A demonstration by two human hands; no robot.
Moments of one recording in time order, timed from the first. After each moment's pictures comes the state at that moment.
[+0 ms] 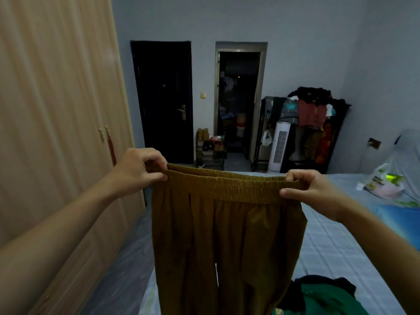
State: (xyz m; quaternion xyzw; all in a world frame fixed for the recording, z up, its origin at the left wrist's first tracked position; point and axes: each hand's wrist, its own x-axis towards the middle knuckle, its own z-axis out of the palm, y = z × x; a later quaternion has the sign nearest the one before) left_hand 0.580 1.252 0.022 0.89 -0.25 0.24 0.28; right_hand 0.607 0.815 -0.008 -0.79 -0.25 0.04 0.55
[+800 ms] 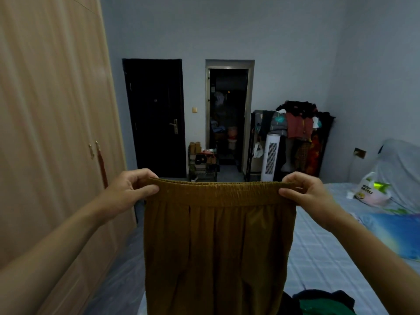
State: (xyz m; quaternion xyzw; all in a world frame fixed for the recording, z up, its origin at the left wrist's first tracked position) left_hand 0.582 1.256 0.006 0.82 -0.23 0.09 0.52; right_hand 0.615 0.811 -0.014 -0.77 -0.19 -0.10 0.60
